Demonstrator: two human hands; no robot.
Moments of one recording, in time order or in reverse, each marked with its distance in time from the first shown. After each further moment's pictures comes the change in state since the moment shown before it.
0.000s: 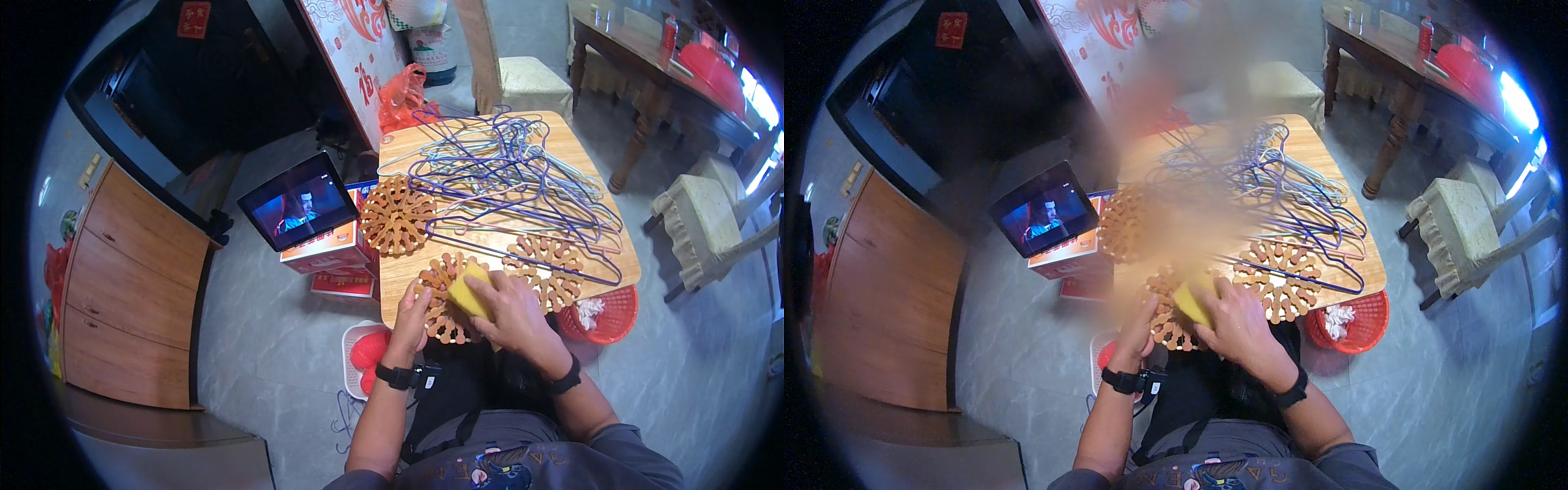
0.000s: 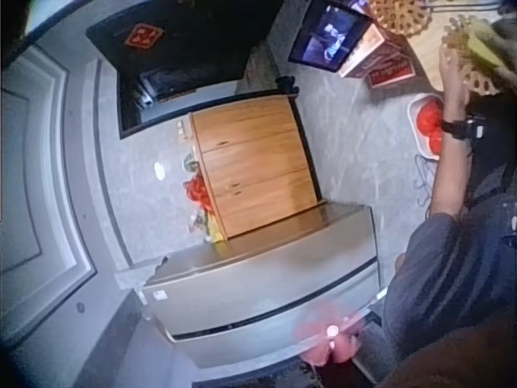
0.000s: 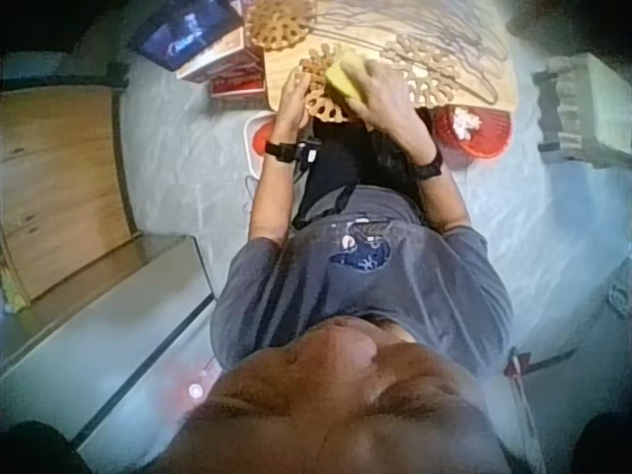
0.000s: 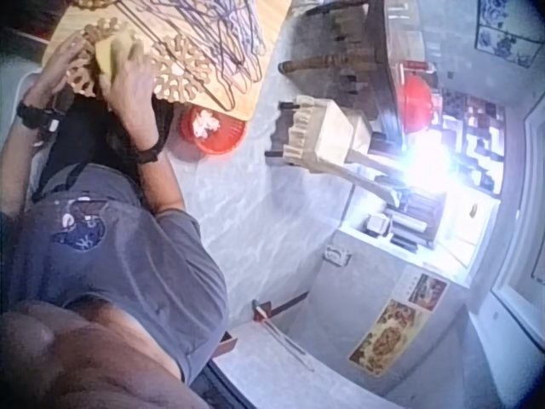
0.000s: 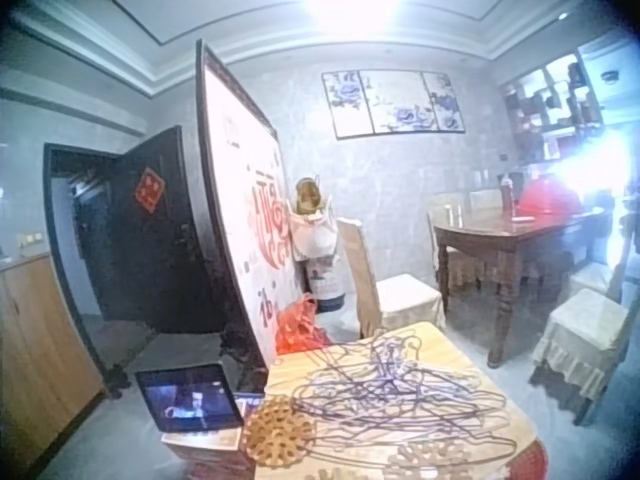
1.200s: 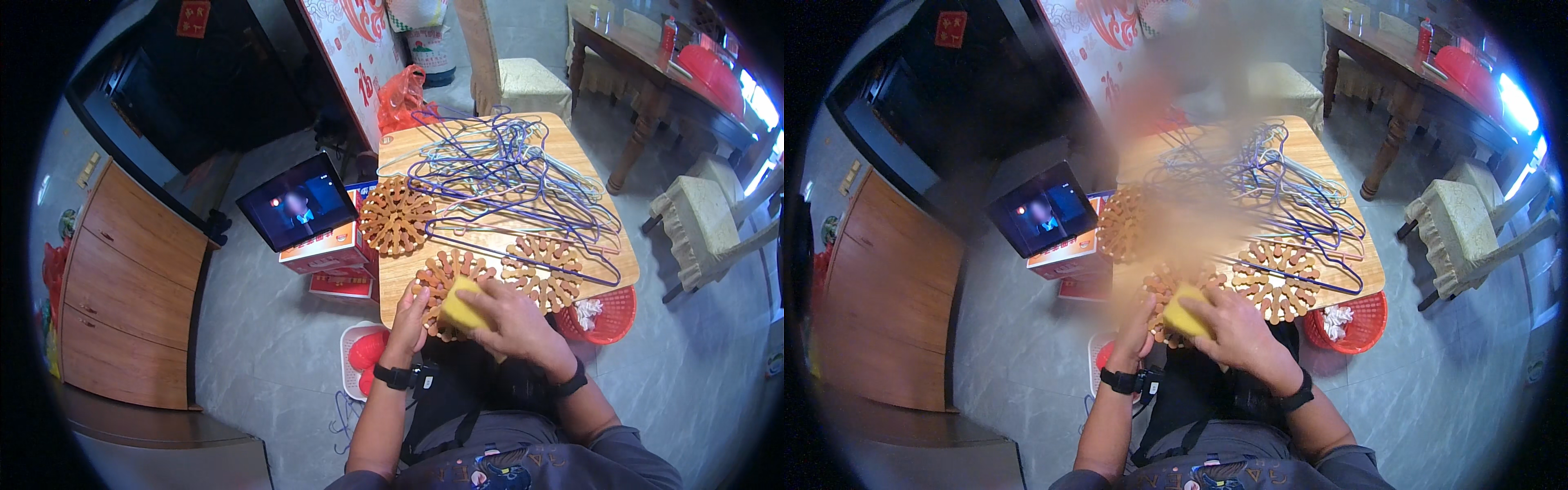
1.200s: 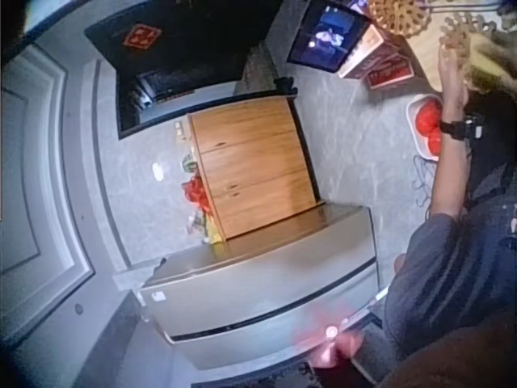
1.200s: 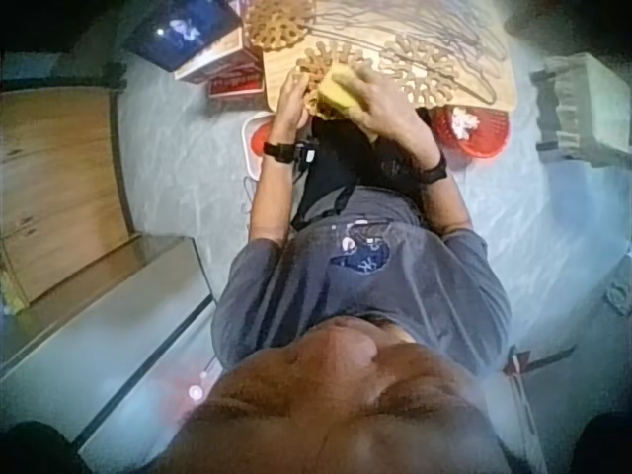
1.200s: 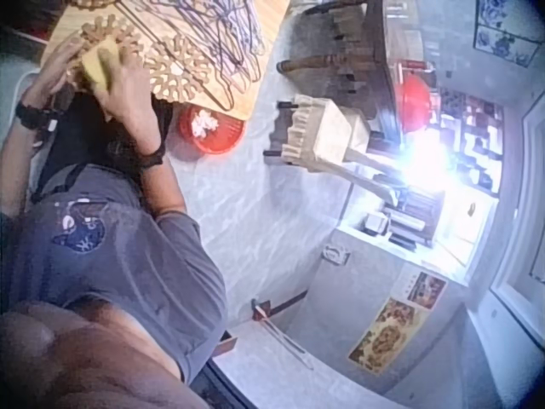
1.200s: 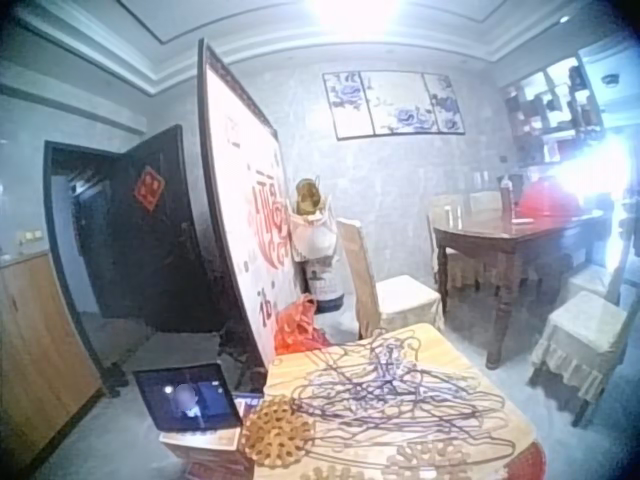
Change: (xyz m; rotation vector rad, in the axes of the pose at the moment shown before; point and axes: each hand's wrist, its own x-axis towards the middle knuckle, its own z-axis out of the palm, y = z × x) left_hand 0.003 -0.004 -0.009 -0.025 -0.005 -0.022; right_hand -0.006 0.008 0.003 0.144 0.069 -0.217
